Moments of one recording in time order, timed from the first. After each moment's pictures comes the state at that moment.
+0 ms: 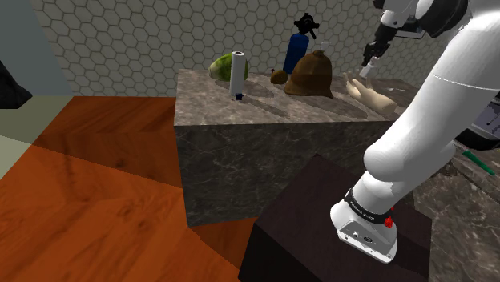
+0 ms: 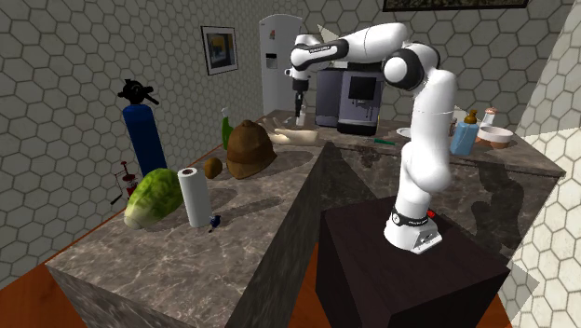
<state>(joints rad) -0.47 0.09 -0.69 -1.70 0.10 1.86 -0.81</state>
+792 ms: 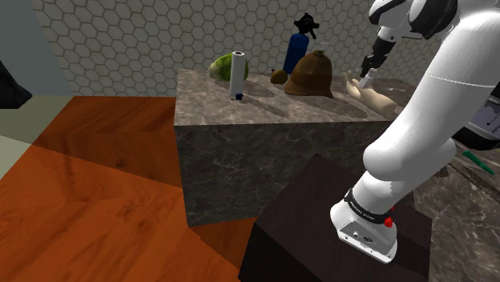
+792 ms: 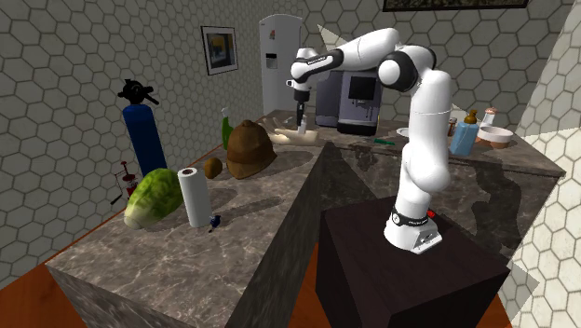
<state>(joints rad) -0.50 0.14 -0.70 -1.79 0.14 1.98 -0.88</state>
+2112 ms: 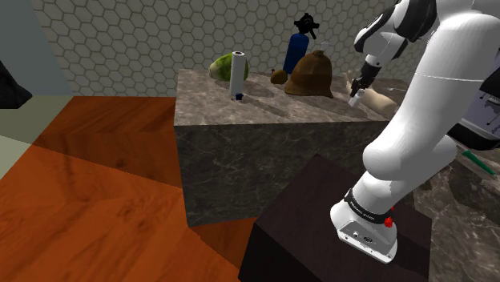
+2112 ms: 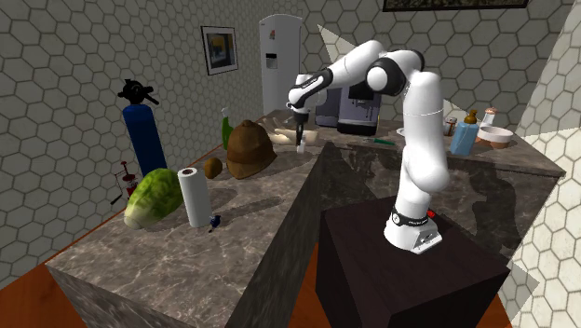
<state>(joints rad) -0.52 0.24 -0.67 -1.95 0.24 2.22 -0.95</state>
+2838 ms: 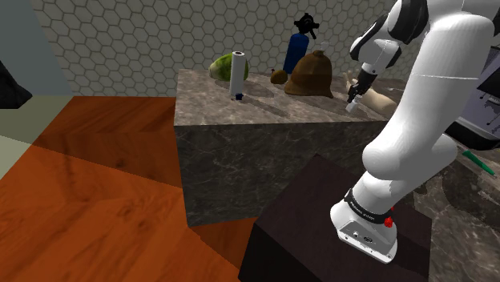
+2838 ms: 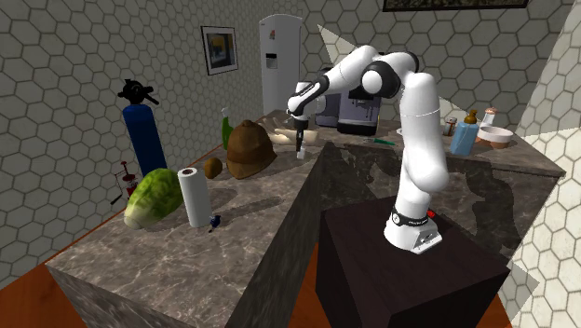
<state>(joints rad) -0.54 0.29 -0.66 -1.99 0.29 2.29 -0.98</state>
